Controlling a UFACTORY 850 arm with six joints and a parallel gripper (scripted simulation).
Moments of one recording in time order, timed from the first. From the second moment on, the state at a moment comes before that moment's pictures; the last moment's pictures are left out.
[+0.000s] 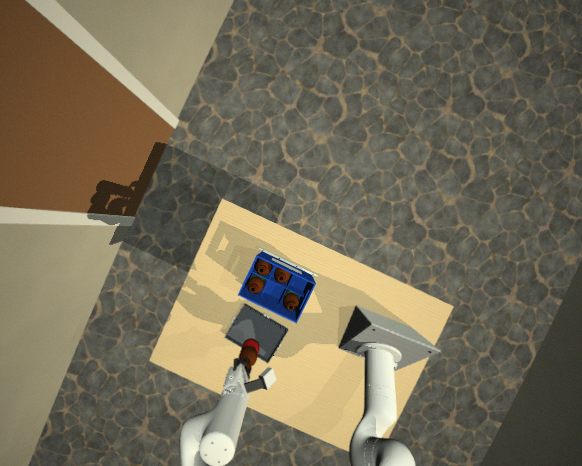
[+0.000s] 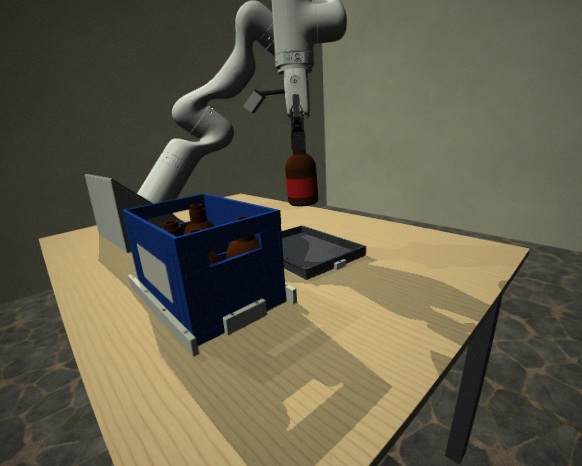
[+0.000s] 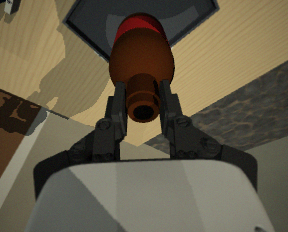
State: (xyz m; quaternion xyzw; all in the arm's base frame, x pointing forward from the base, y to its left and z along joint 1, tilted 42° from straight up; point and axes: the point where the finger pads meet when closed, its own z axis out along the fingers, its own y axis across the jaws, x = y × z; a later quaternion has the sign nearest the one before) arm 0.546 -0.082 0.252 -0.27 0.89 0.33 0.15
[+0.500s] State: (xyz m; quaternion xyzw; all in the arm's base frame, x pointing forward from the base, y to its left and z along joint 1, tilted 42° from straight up) arm 0.550 -0.054 0.221 -0.27 0.89 0.33 0.15
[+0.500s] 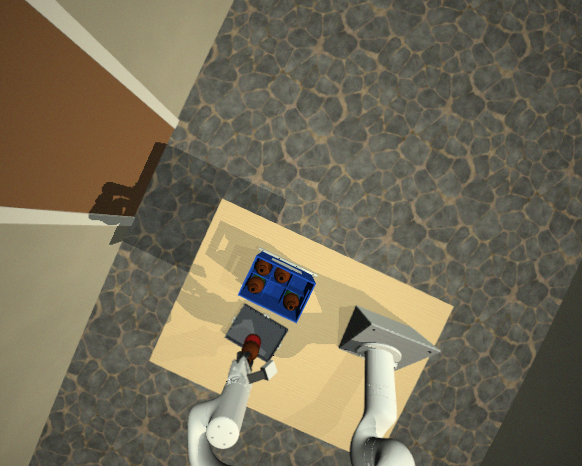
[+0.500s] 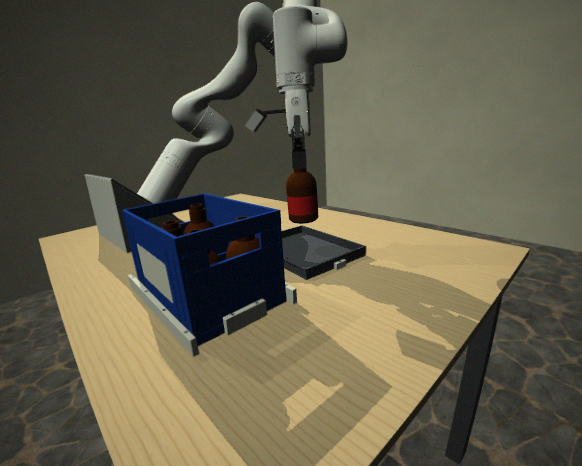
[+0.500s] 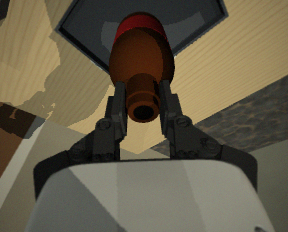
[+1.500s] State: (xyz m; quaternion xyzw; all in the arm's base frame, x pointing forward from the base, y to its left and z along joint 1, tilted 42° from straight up) arm 0.555 -0.018 0.179 -0.27 0.89 0.33 0.15
